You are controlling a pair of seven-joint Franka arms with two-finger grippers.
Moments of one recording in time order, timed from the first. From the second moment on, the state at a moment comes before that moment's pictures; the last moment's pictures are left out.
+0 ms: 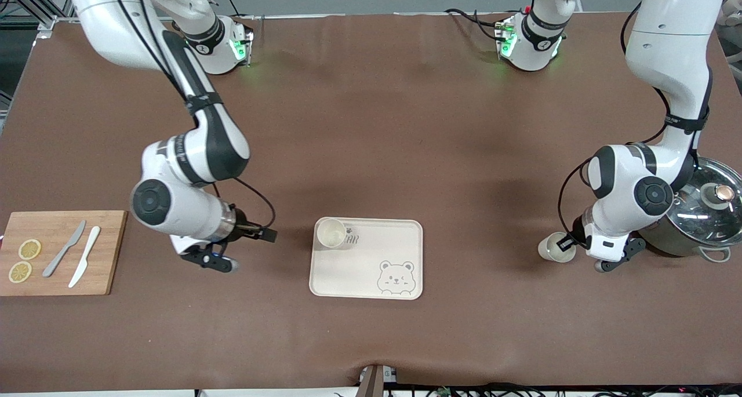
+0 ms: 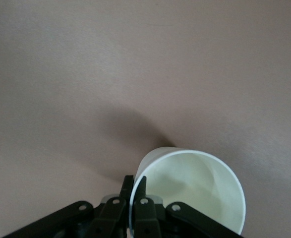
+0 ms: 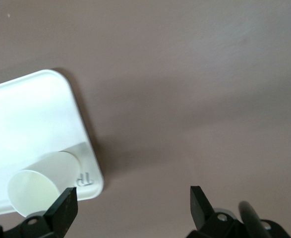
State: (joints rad) left arm 0.00 0.56 -0.04 -1.84 0.03 2.45 -0.58; right arm 0.31 0.61 0.04 -1.49 0.17 2.07 0.57
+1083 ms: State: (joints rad) left arm 0.05 0.36 -0.08 -1.81 0.03 2.26 -0.35; right arm 0.48 0.72 0.04 -1.49 0.17 2.25 0.83
